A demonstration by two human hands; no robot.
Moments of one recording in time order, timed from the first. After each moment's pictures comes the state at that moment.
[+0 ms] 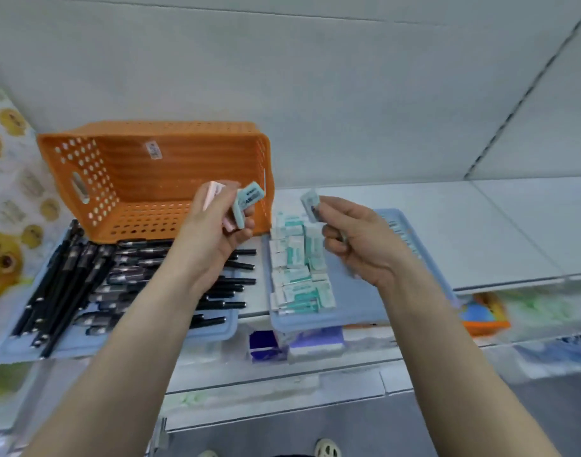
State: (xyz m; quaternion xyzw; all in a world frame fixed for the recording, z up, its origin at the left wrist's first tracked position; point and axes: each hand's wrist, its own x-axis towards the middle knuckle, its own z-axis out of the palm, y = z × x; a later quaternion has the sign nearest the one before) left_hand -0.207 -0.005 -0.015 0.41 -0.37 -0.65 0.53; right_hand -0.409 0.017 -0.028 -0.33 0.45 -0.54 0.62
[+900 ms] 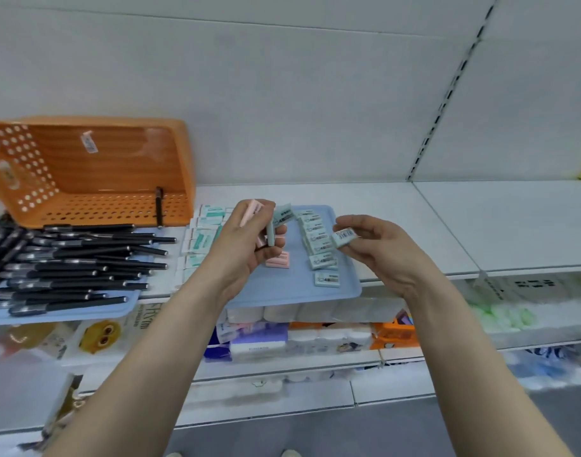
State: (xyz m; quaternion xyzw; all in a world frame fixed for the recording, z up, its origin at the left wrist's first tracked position) left_hand -0.367 0.055 -0.031 0.42 -0.41 -0.65 0.49; right_hand -0.583 0.084 -0.038 -0.41 0.54 -0.48 0.55
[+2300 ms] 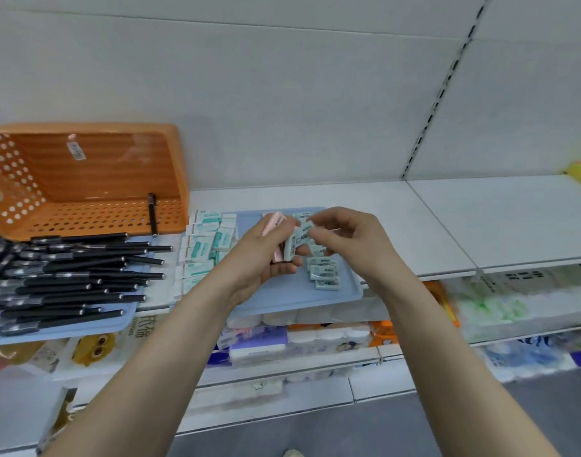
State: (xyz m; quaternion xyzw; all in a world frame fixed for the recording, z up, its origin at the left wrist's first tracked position) left_hand -0.376 0.044 -0.039 0.40 -0.48 -0.69 0.36; right_hand -0.549 0.074 -0.034 -0.56 0.58 -0.46 0.36
